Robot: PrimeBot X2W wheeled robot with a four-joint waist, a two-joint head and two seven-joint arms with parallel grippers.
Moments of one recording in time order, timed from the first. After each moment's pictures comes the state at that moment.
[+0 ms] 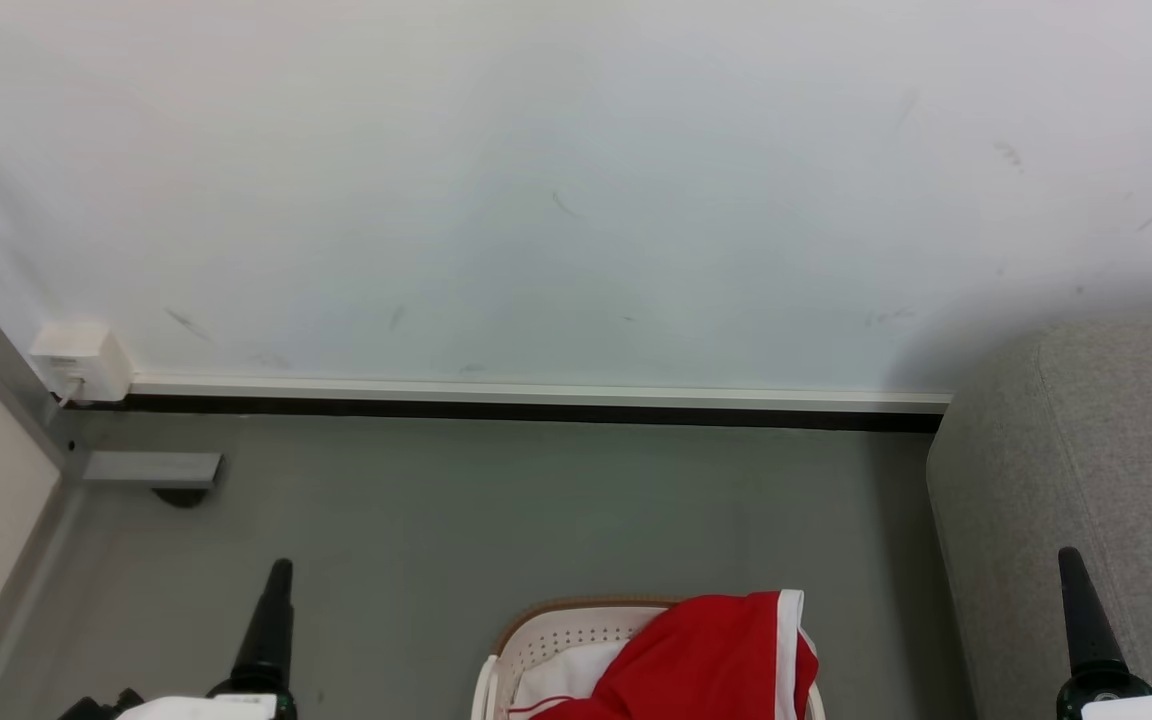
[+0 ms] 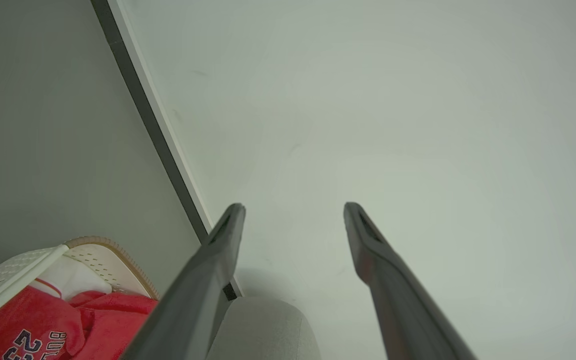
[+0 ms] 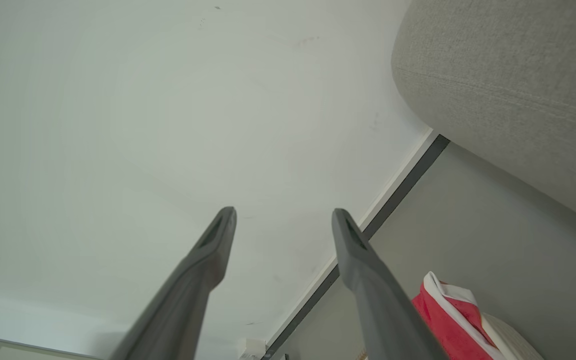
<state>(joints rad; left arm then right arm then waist) -0.07 0.04 0.05 0.30 -1.39 -0.11 0.01 -0.04 -0.04 -0.08 0.23 1.29 0.13 0.01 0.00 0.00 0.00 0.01</state>
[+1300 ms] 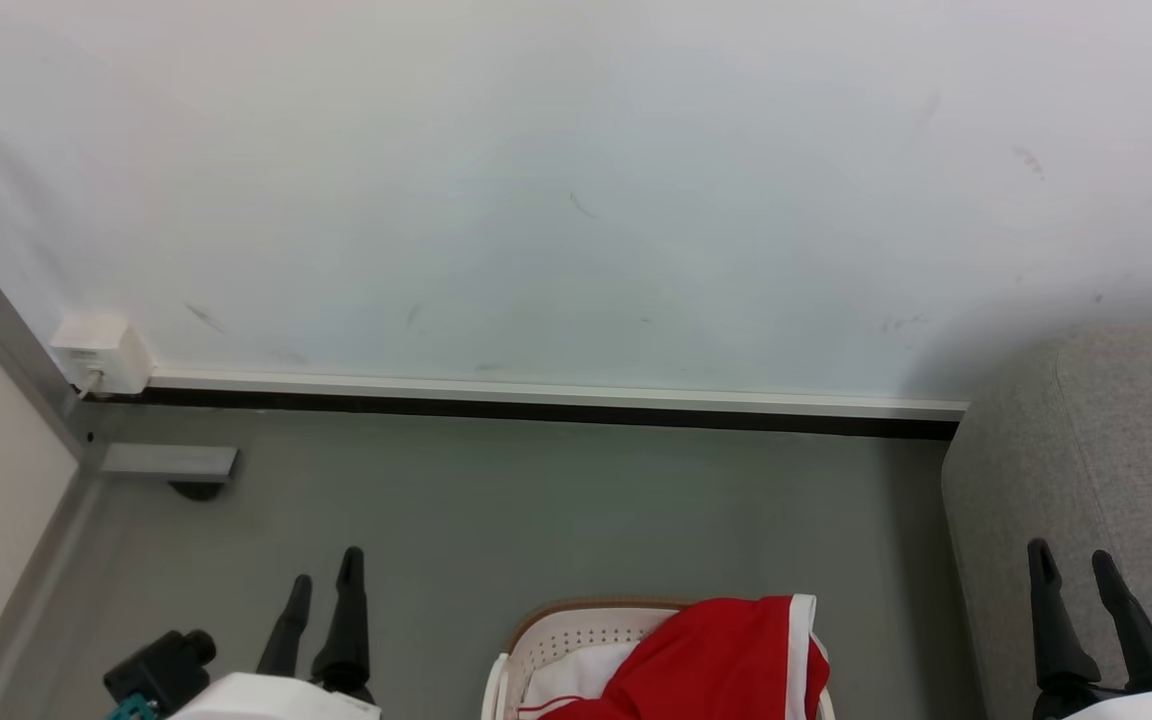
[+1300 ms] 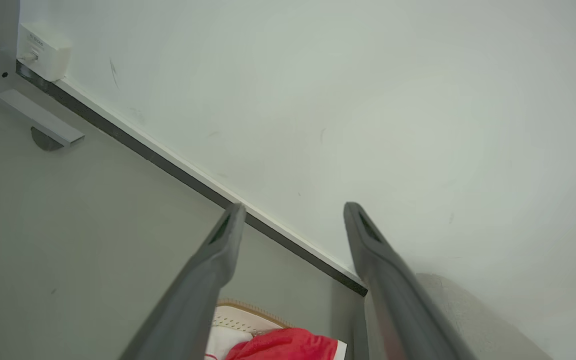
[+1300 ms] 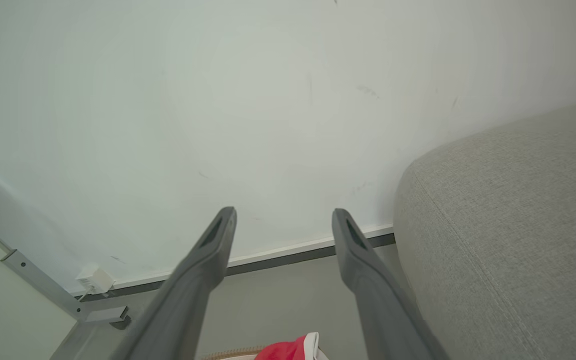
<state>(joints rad) -0.08 0.04 -0.07 0.25 -0.72 -0.03 -0.12 -0.03 -0.13 0.01 0.20 0.61 0.13 -0.12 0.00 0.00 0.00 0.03</state>
